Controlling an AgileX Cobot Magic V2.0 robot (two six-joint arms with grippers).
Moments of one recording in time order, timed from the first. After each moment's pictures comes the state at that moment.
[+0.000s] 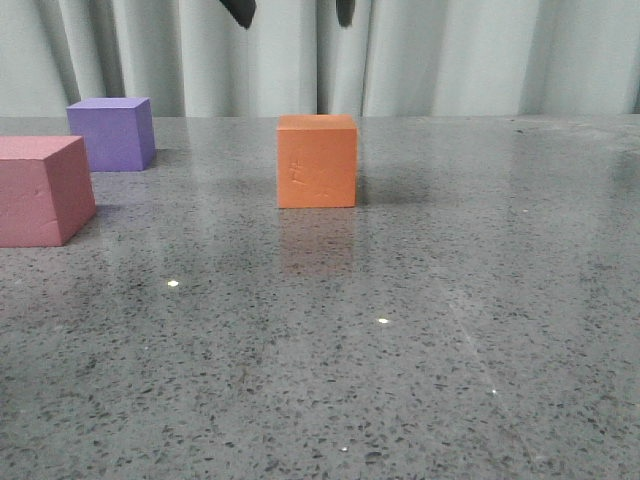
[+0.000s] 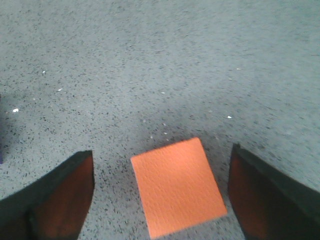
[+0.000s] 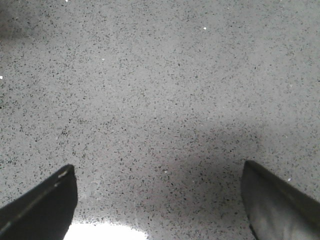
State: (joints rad) left arm -0.80 1.81 -1.75 0.51 0.94 -0.77; right arm 0.13 0.75 -0.92 -0.07 1.08 0.15
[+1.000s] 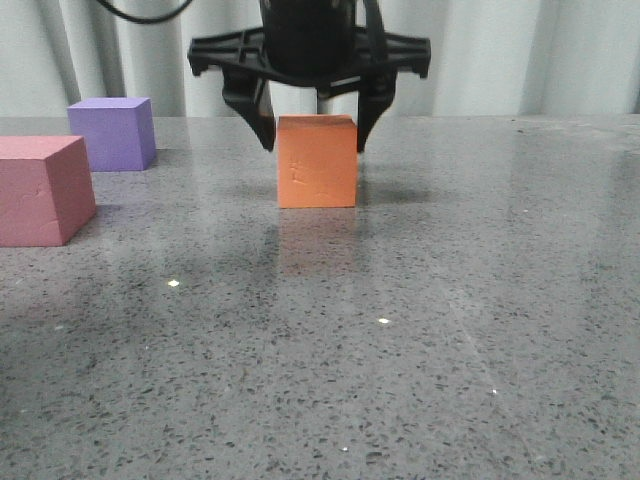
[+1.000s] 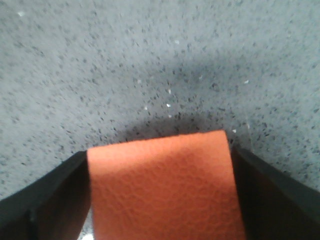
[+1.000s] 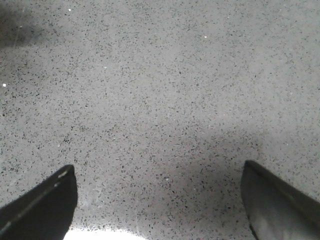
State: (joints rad) left arm -0.80 2.03 -1.81 0.48 0.98 -0.93; right arm 0.13 0.75 -0.92 -0.07 1.06 0.15
